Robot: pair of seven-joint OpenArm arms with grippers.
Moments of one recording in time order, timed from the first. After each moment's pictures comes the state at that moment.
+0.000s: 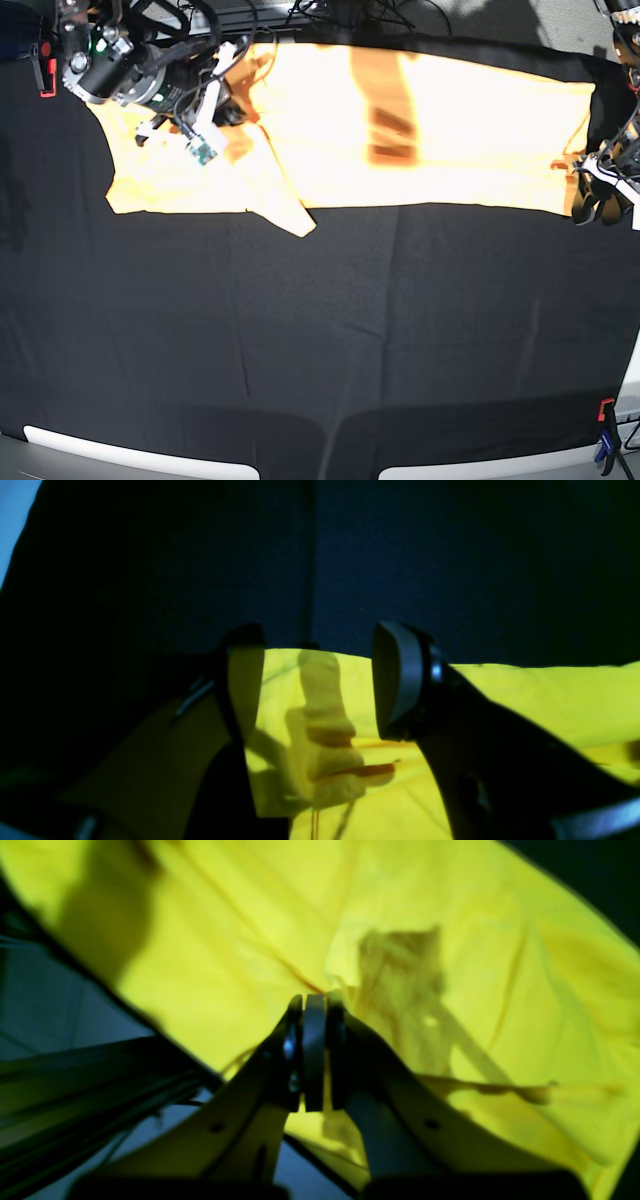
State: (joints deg) left arm 11.1 -19.0 -30.9 86.4 -27.1 -35.8 31.5; right arm -26.3 20.4 0.9 123.1 29.5 29.7 -65.3
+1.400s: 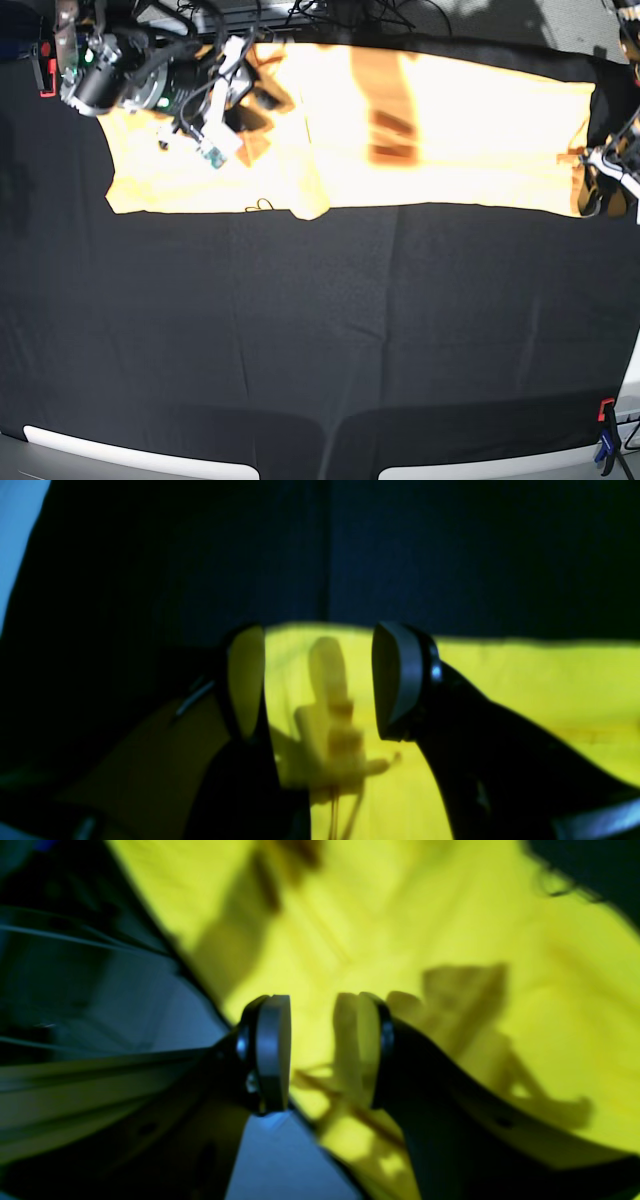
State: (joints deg) left arm 14.1 -20.5 -31.3 86.4 -27.2 -35.8 31.7; right arm -22.7 20.6 0.9 123.2 41.2 35.4 -70.5
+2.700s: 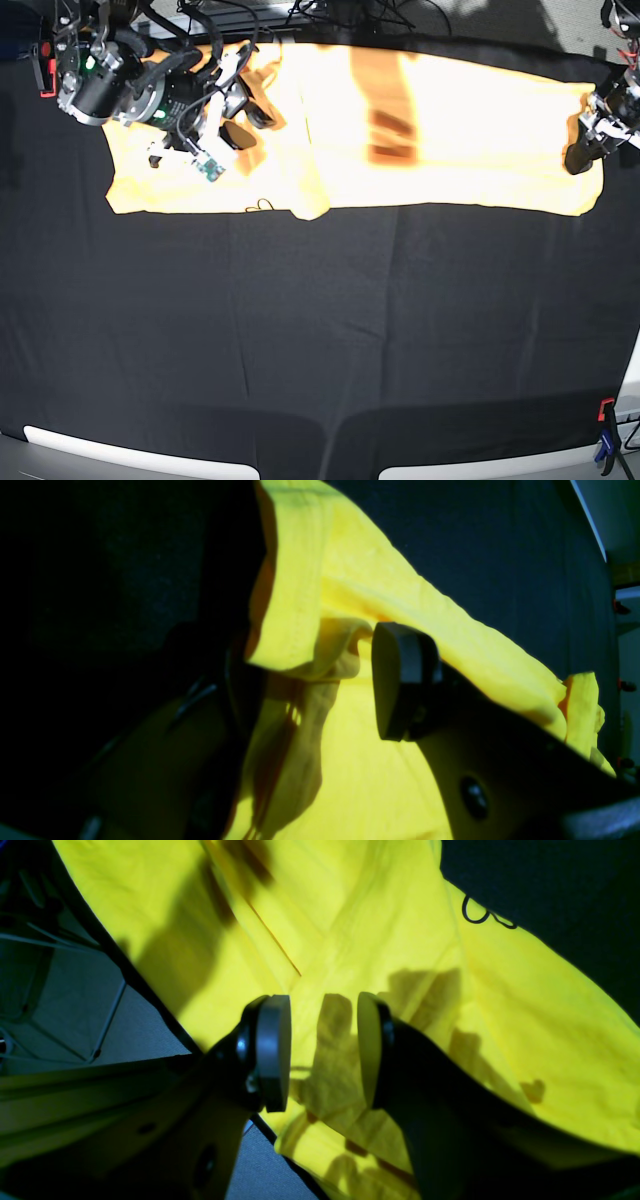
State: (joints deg) left arm 15.4 -20.3 -34.4 69.3 -57.8 -40.5 47.7; right arm -21.4 20.6 0.9 123.2 37.7 35.4 -67.9
